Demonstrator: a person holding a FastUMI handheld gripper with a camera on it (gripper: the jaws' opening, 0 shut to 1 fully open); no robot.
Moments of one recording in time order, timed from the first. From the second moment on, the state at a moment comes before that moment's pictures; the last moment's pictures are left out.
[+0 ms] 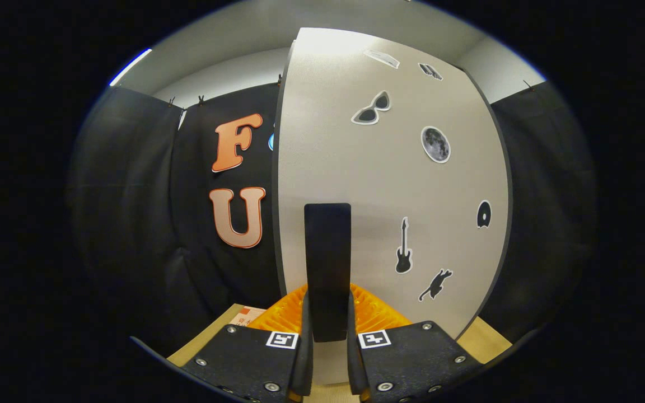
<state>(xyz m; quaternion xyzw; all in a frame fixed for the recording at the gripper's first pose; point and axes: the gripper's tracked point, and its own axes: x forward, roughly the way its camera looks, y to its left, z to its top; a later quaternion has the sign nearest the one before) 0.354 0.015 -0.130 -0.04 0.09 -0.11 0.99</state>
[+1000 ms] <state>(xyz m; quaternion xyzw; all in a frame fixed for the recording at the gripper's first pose) 0.270 -0.021 -0.112 -0.05 0.09 -0.10 0.99</state>
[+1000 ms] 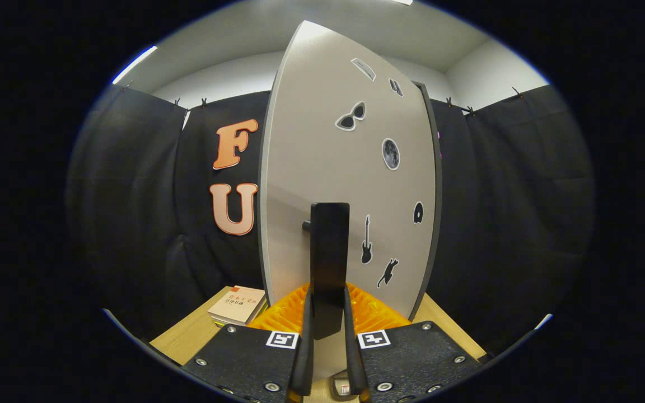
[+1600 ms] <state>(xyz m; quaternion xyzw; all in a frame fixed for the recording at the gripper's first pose) 0.185 -0.113 -0.095 -0.05 0.08 -0.05 0.99</state>
